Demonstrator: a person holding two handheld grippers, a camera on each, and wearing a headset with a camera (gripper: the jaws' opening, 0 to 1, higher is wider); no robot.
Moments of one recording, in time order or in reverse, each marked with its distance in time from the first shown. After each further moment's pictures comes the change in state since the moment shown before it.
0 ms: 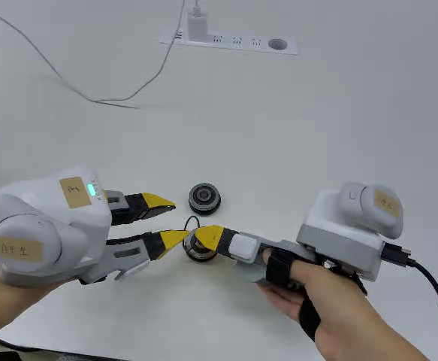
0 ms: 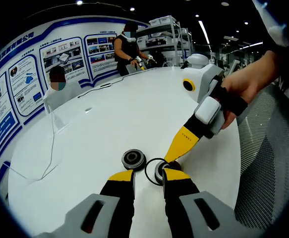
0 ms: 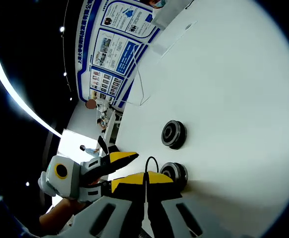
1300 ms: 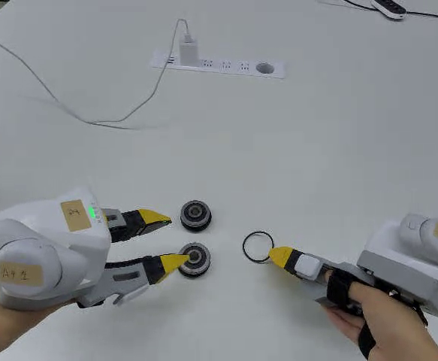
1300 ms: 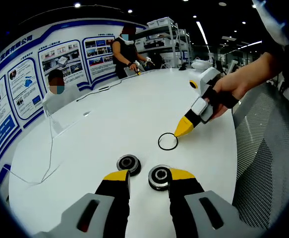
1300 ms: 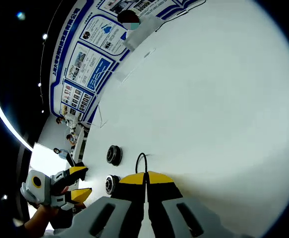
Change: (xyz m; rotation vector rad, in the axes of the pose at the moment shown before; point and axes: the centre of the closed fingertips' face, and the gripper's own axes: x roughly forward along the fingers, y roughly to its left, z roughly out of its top) left arm 0.003 -0.007 0.005 0.017 -0.019 -0.006; right arm -0.071 -0.086 0.035 0.005 -0.145 -0.296
